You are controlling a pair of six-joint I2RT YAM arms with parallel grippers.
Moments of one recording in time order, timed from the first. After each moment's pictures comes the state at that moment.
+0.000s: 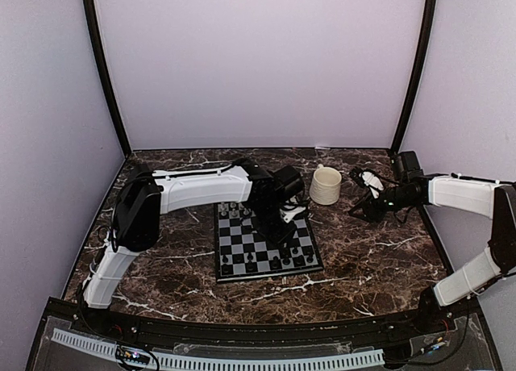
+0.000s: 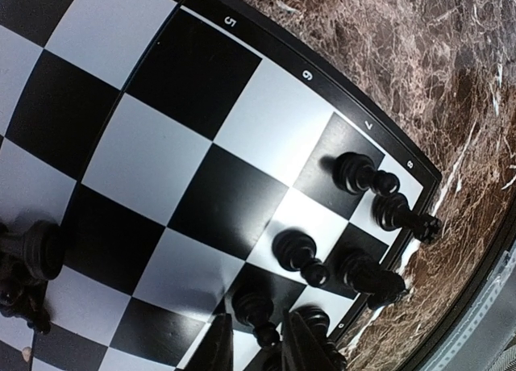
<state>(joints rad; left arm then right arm) -0.99 2.36 2.06 -1.02 0.25 -0.18 0.18 1.40 0.80 -0.35 -0.52 -0.51</state>
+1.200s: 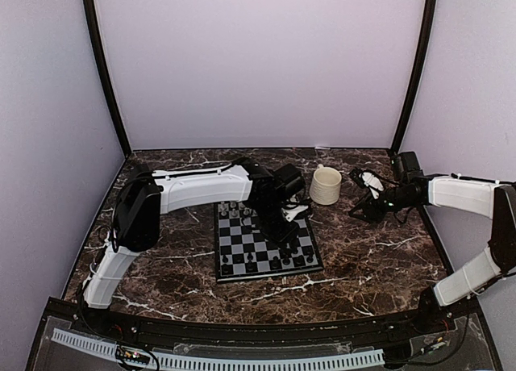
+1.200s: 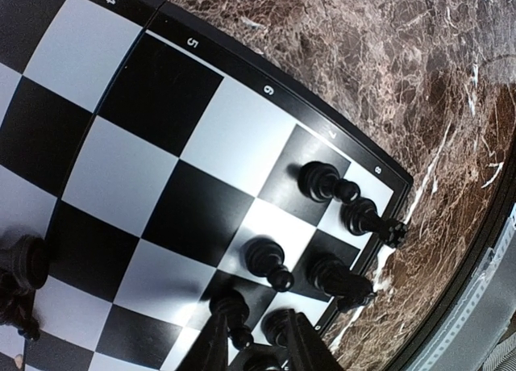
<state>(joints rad) -0.99 2.36 2.07 -1.01 0.30 -0.18 0.18 1.40 0.80 -0.35 -0.52 -0.51</state>
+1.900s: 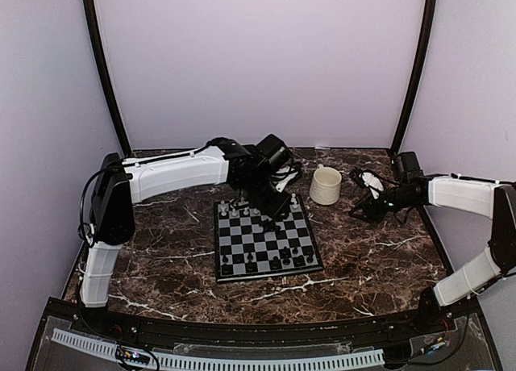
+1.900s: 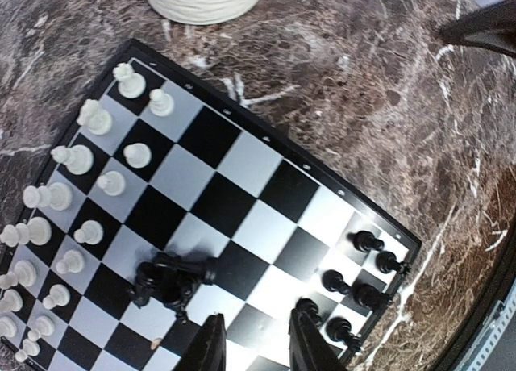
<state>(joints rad) -0.94 2.19 1.99 -0.86 0.10 -0.17 0.18 1.40 0.80 -0.35 -0.51 -0.51</state>
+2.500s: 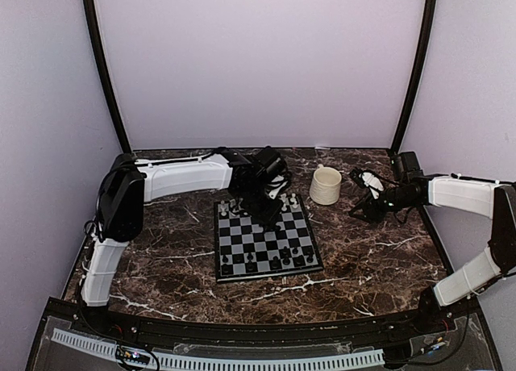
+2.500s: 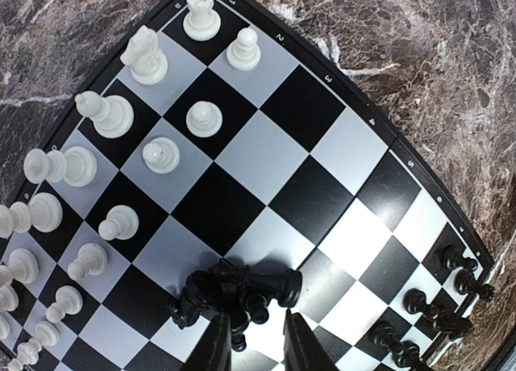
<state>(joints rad) -0.89 2.25 1.93 -0.82 0.04 -0.22 0.18 1.40 0.80 -0.35 -0.51 -0.51</state>
